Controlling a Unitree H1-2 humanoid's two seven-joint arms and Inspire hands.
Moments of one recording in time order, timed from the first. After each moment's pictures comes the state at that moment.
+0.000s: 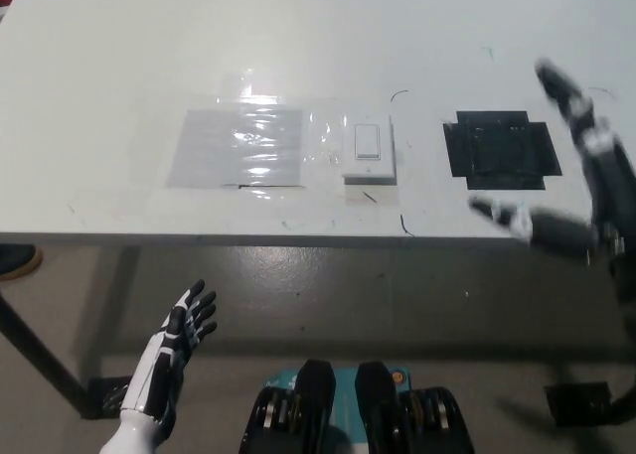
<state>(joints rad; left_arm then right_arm) 0.03 0.09 -0.01 -0.04 -0.05 -0.04 -0.11 -0.41 -0.27 0.05 -0.26 -0.12 -0.05 0.11</state>
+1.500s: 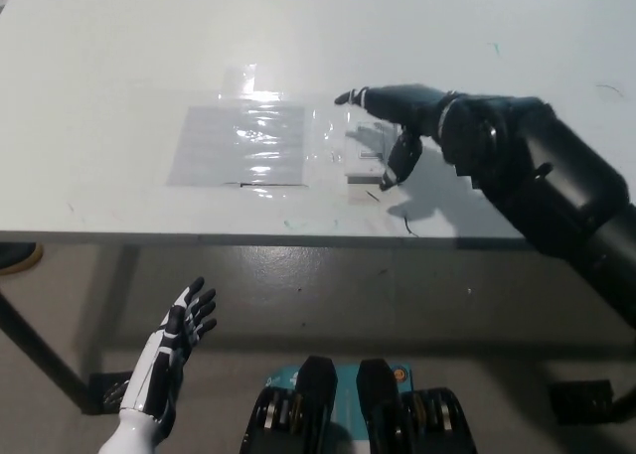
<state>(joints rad) 0.02 0.09 -0.01 -0.04 -0.05 -0.05 -0.11 -1.10 -0.28 0.70 0.56 -0.51 0.27 0.53</state>
